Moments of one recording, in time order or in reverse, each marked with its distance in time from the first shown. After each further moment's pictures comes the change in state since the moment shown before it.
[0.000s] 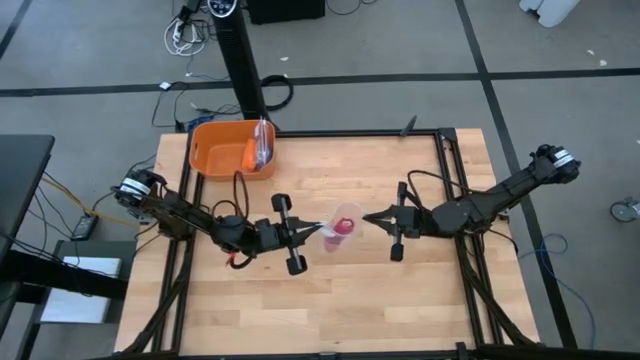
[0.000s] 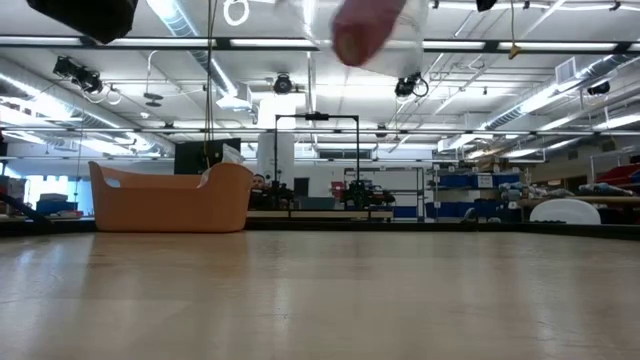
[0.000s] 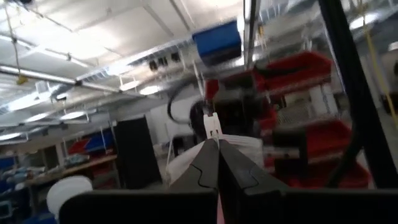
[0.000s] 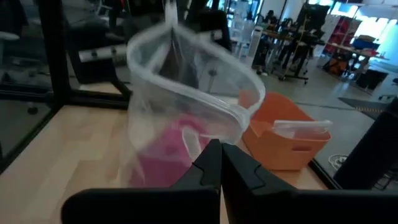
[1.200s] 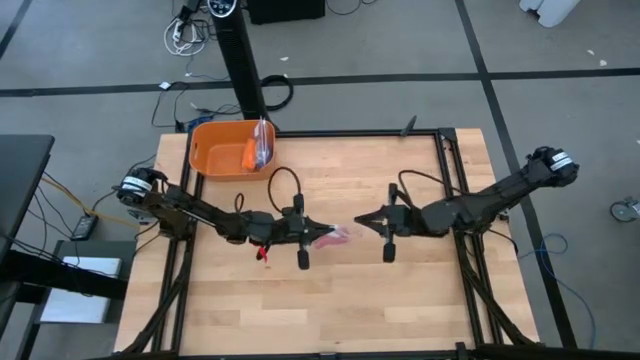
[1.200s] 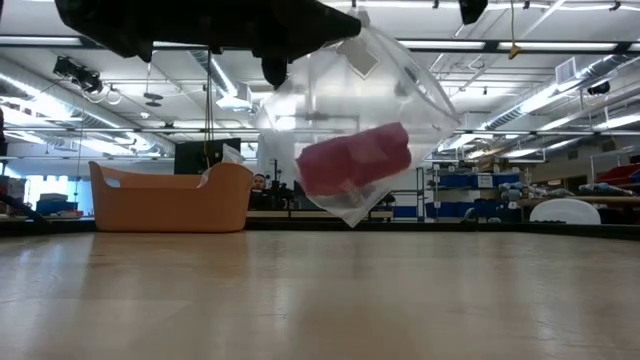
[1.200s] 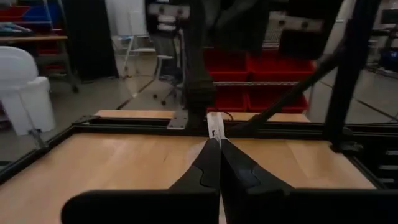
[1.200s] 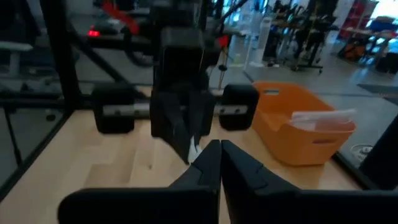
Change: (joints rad) left arm 0.111 0.003 -0.002 -0.483 0.124 -0.495; right arm -0.046 0.071 0.001 0.063 -0.079 0.072
